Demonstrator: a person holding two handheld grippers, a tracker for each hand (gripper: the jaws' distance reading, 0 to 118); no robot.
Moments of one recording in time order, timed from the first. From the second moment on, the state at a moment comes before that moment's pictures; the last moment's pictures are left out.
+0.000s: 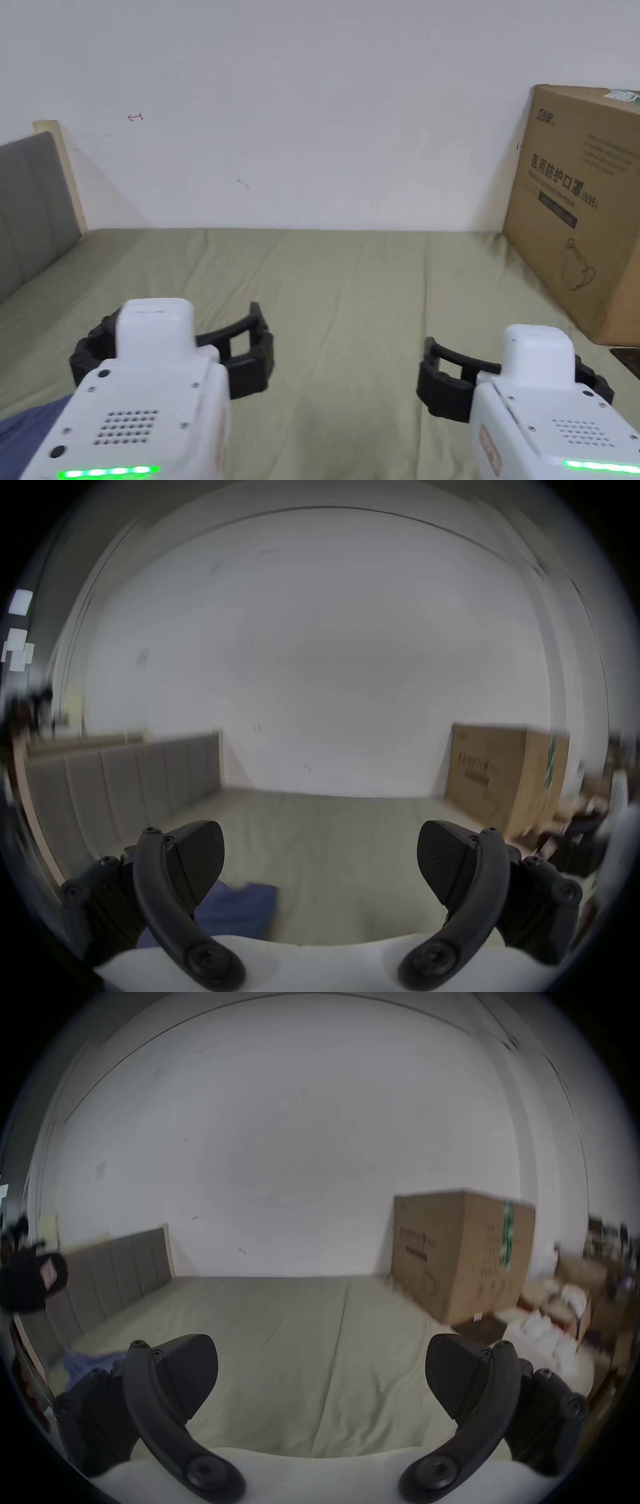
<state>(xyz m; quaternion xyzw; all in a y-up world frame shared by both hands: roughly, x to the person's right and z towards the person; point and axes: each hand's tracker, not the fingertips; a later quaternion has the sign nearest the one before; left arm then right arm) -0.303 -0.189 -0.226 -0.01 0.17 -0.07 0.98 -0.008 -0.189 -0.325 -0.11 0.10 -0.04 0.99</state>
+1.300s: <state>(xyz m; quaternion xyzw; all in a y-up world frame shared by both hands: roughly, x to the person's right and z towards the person) -0.286 -0.156 -0.223 -0.04 0.17 0.01 0.99 -0.035 -0.168 -0.303 -0.04 0.09 0.04 0.99</state>
